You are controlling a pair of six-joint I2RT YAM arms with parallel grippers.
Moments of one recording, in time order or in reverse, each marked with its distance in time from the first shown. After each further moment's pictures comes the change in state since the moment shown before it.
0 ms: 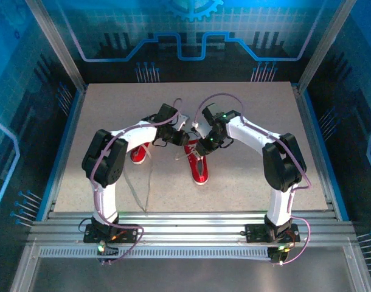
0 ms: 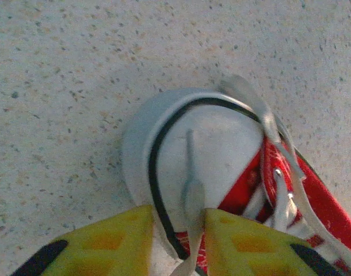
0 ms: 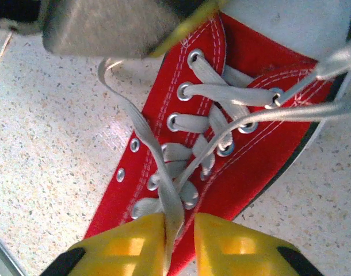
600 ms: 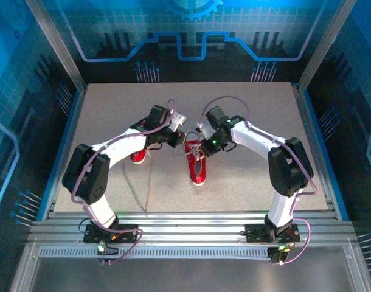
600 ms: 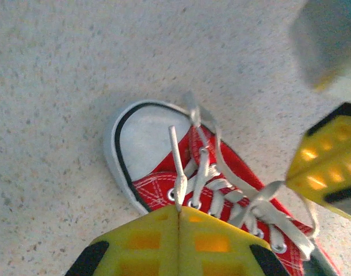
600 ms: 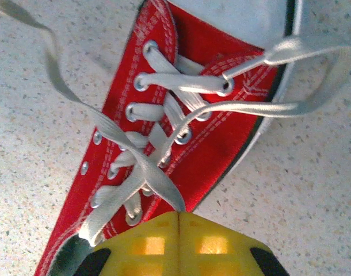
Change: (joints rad) left arm -0.010 -0.272 -0.198 0.122 0.036 0.056; right arm -0.004 -0.084 -0.124 0.105 0.092 0.113
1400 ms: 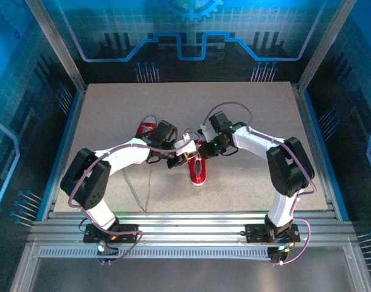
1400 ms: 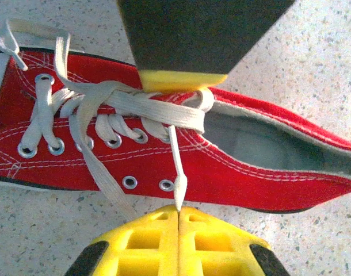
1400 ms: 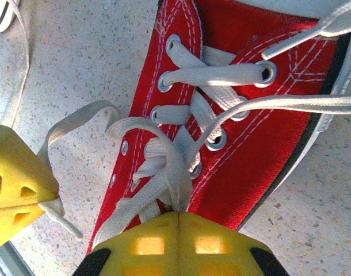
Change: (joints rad) left arm -0.108 -0.028 -0.098 -0.156 0.048 0.557; right arm -0.030 -0.002 -0.120 0.174 -0.196 0.131
